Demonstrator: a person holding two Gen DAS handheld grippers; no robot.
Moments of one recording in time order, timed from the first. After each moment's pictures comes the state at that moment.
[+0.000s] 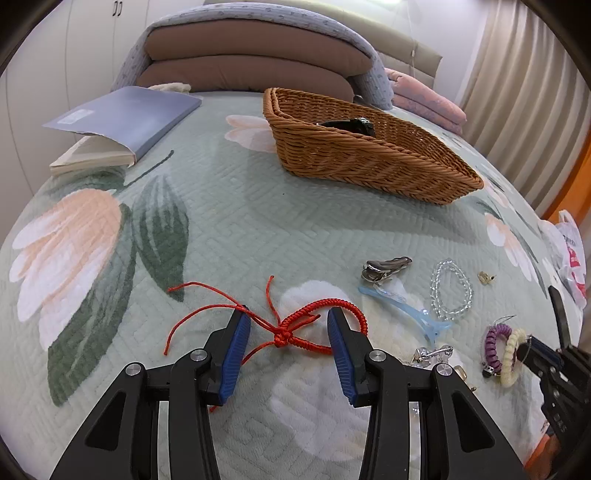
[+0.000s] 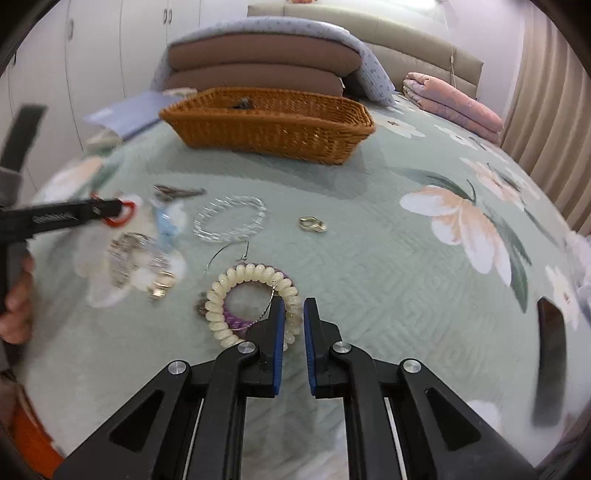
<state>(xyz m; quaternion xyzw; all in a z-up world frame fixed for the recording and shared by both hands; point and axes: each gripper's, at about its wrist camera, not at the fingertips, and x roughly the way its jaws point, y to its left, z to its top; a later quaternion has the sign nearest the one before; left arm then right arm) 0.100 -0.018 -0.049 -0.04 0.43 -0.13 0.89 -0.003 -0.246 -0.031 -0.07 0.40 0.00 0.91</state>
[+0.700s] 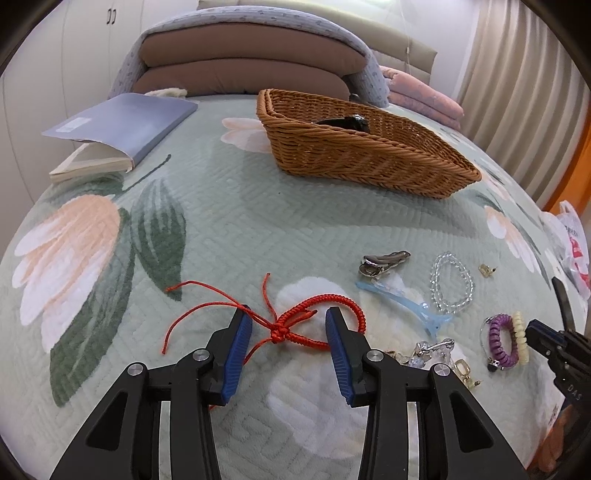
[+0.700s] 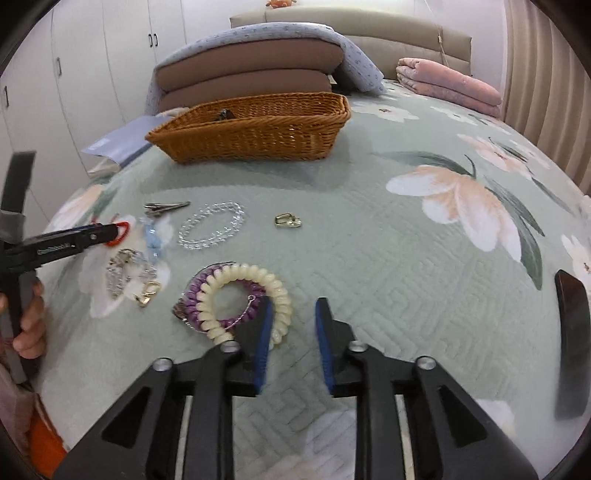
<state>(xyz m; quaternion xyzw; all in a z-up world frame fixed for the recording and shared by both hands) 0.096 -0.024 -0.049 -0.02 0.43 -0.13 0.89 -0.004 -0.274 -0.040 0.01 0.40 0.03 0.91</state>
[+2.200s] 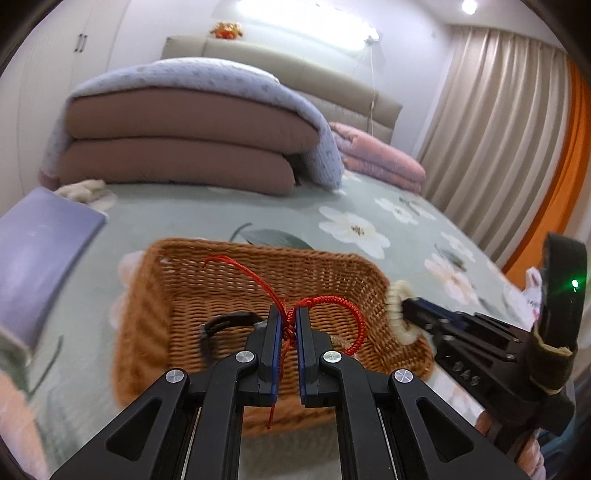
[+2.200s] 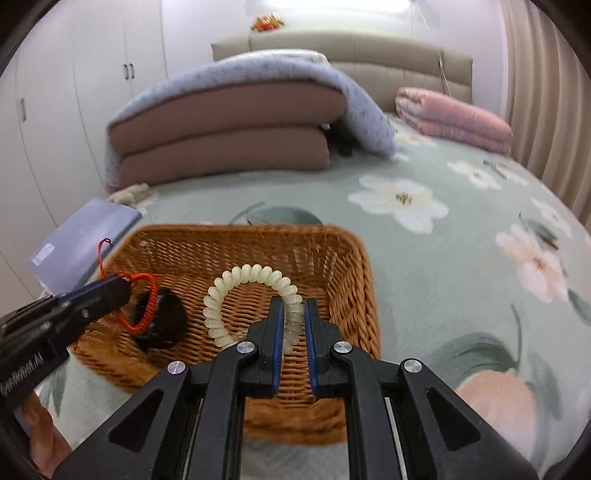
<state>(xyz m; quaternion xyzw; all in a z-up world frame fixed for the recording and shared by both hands) 0.252 -0.114 0.038 -0.08 0.34 -0.21 0.91 0.246 -0.284 0.028 0.03 0.36 0.01 0.93</state>
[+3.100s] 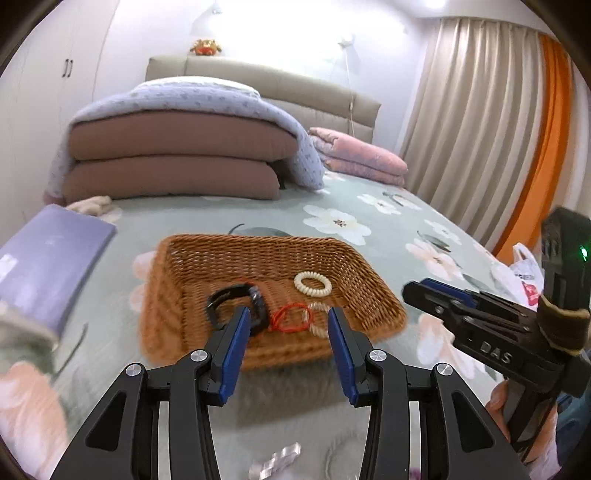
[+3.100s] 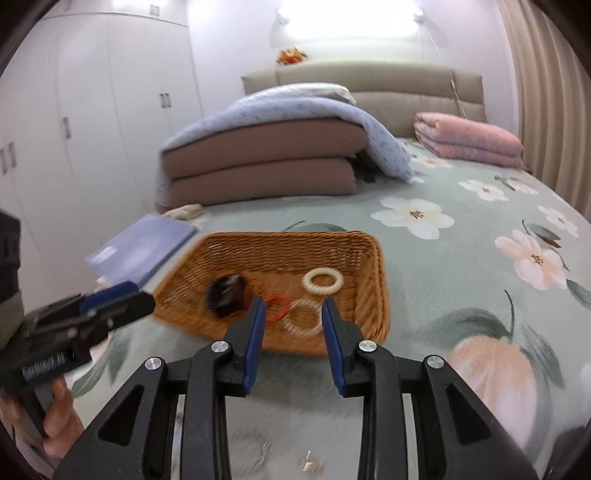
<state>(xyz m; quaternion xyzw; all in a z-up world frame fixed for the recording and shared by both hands) 0.165 -0.084 0.063 -0.05 0.31 -0.23 0.92 0.108 -0.267 0.075 0.04 0.28 0.08 0.96</state>
